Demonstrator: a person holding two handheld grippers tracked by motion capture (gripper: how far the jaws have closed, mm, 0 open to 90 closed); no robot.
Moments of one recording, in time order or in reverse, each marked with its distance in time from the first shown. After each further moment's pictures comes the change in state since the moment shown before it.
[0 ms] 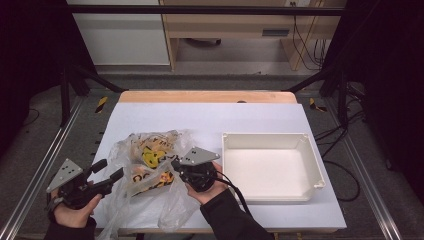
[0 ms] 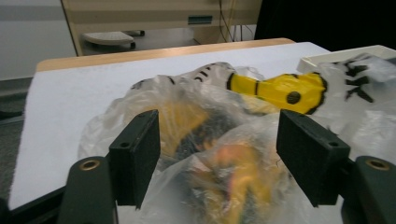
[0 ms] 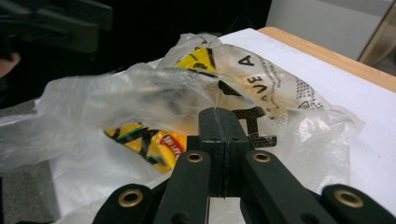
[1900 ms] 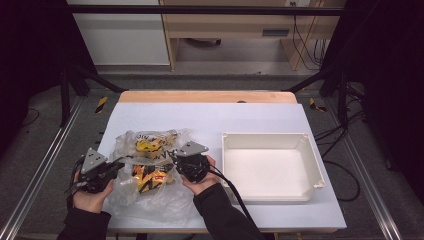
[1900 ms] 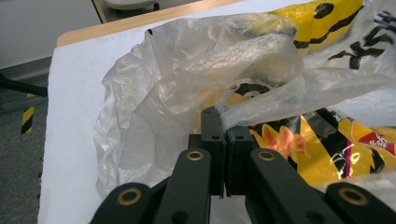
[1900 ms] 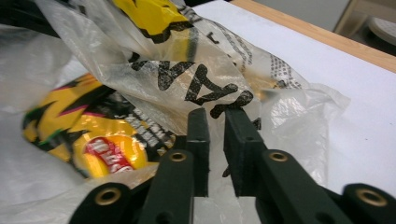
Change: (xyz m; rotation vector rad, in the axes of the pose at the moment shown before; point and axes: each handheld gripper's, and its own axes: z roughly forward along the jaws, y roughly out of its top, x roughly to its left) left arm 0.010 -0.001 0.046 0.188 0.136 0.103; right arm -0.017 -0.013 0.044 0.072 -0.097 0.020
